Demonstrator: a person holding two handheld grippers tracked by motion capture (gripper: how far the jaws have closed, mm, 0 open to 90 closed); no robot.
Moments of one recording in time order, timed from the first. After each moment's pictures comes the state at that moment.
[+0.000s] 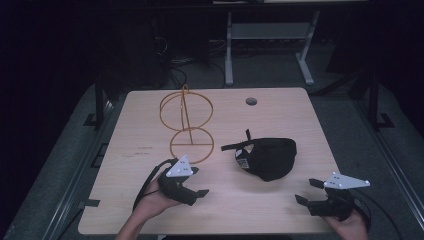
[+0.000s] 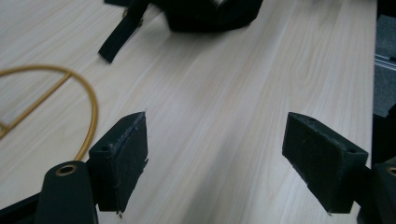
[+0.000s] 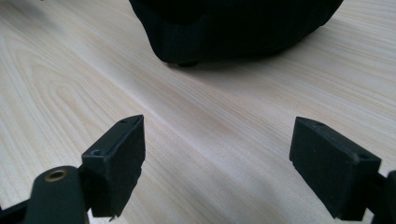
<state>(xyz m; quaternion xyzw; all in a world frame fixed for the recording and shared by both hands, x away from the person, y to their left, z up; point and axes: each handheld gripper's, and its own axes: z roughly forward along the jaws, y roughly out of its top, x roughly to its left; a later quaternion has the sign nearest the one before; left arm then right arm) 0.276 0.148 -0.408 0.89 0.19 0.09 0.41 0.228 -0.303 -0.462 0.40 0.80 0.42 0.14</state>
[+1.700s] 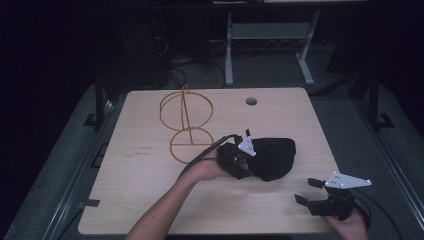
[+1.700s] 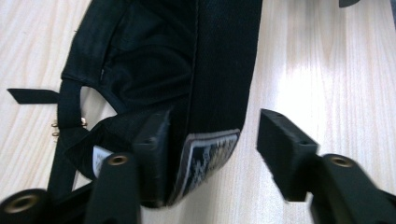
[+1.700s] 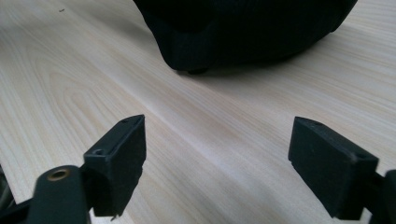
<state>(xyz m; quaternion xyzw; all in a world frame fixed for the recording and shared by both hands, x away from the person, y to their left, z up) 0.345 0.006 -0.397 0.95 0.05 0.04 0.31 0.229 -0.305 -0.462 0.39 0.80 0.44 0.13</state>
